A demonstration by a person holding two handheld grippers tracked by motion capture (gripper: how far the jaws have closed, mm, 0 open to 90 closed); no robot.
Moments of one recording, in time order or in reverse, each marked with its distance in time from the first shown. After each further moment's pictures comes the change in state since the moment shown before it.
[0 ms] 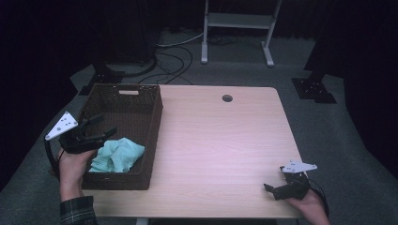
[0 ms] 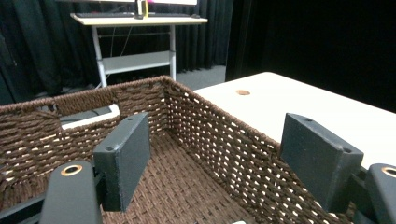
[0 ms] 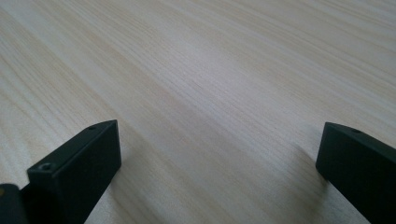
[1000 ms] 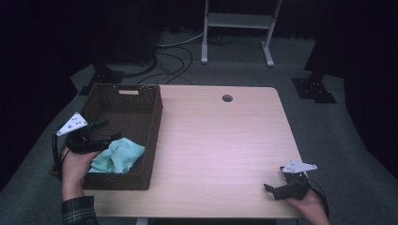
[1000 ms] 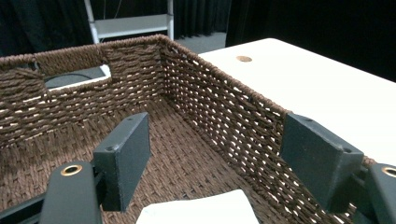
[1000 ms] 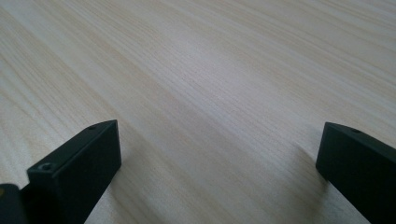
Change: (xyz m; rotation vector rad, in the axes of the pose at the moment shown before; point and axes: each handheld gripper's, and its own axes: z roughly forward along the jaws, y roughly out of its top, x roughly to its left) left arm 0.000 -0.007 0.013 0.147 -0.006 -0.027; right arm 0.000 0.000 0.000 0.001 0.000 -0.001
